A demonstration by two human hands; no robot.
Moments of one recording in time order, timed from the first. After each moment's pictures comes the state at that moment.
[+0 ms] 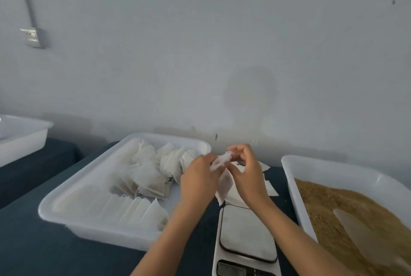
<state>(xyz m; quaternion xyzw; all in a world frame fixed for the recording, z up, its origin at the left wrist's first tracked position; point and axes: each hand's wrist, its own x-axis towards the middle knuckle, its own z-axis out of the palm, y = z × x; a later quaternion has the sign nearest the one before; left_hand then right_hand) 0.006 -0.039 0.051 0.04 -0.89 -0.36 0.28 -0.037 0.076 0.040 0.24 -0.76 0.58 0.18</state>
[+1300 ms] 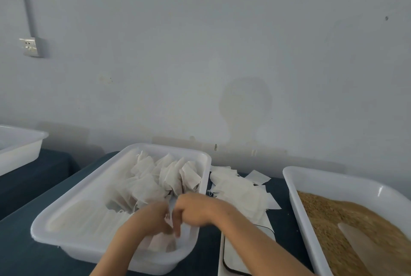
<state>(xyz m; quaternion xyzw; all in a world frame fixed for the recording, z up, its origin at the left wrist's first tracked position) 0.006 -0.151 -0.001 0.07 -0.98 -0.17 -0.10 -0.023 -0.014 0.049 0.43 -0.88 0.10 -0.18</state>
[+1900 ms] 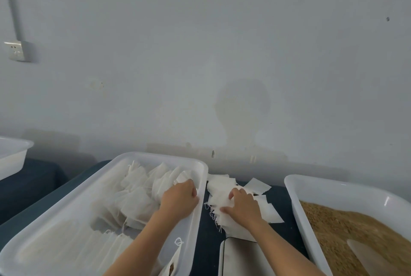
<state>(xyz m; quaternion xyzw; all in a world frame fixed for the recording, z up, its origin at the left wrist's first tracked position) -0.074 -0.105 0.018 0.05 -0.97 -0.20 0.10 -0.151 0.074 -0.036 0.12 -0.98 0.17 0.02</state>
